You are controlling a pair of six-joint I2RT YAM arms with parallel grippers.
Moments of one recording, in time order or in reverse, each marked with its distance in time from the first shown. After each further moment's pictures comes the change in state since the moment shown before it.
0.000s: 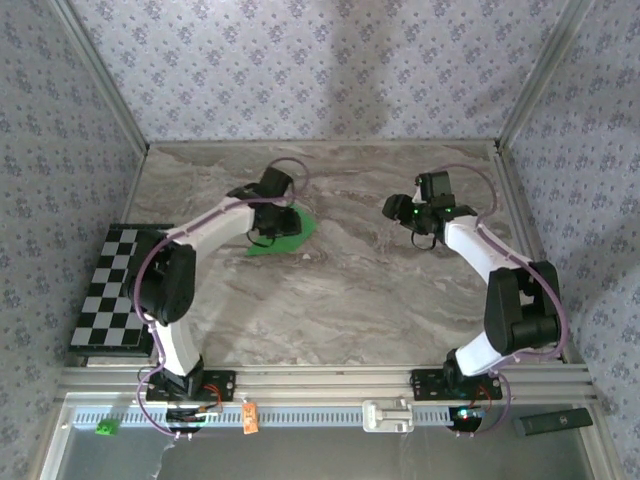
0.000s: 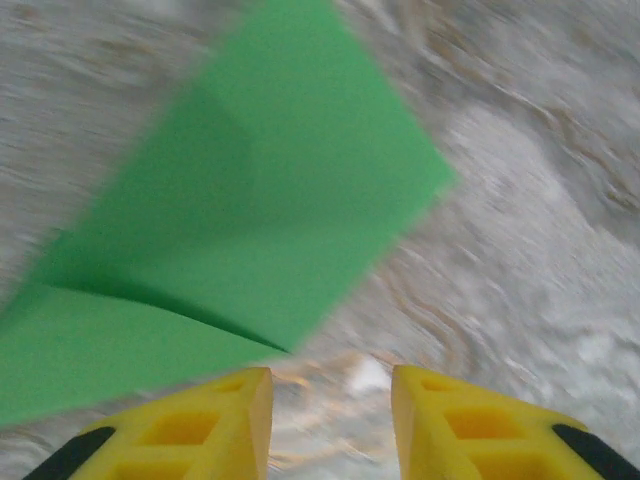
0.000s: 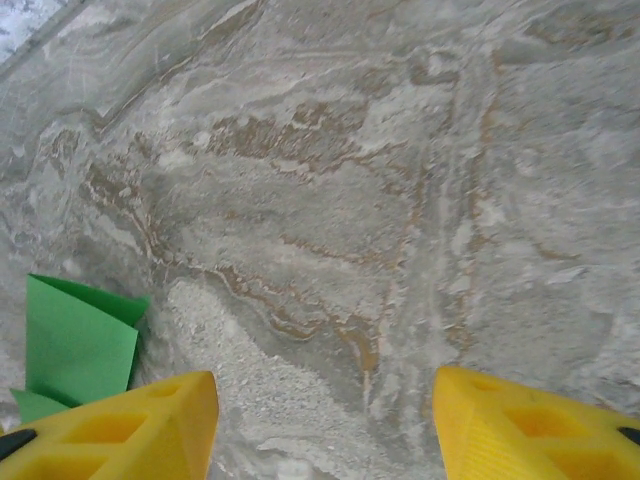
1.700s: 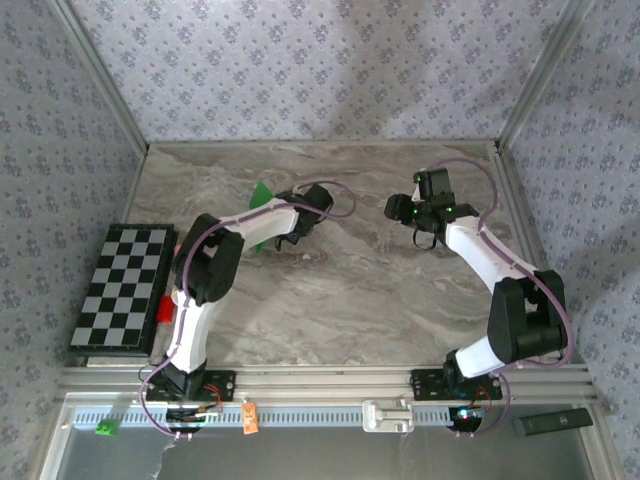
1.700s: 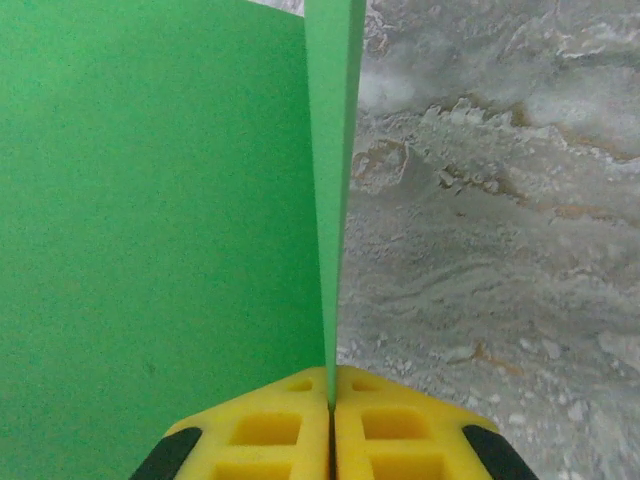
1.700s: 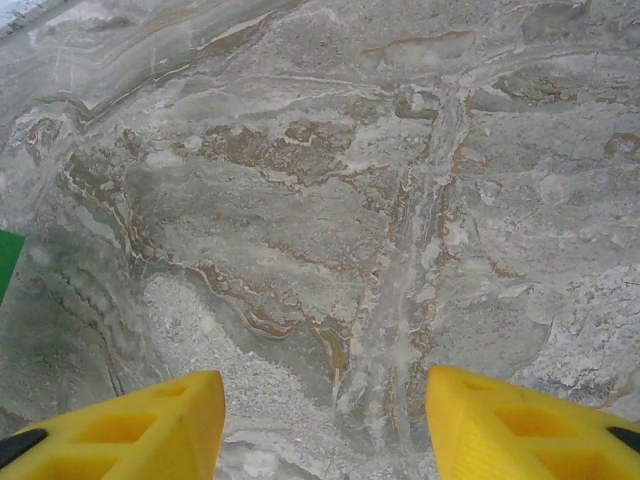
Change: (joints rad) left arm -0.209 0.315 0.250 -0.229 -0.860 0.357; right arm 0.014 -0.060 0.026 -0.078 0.102 -0.107
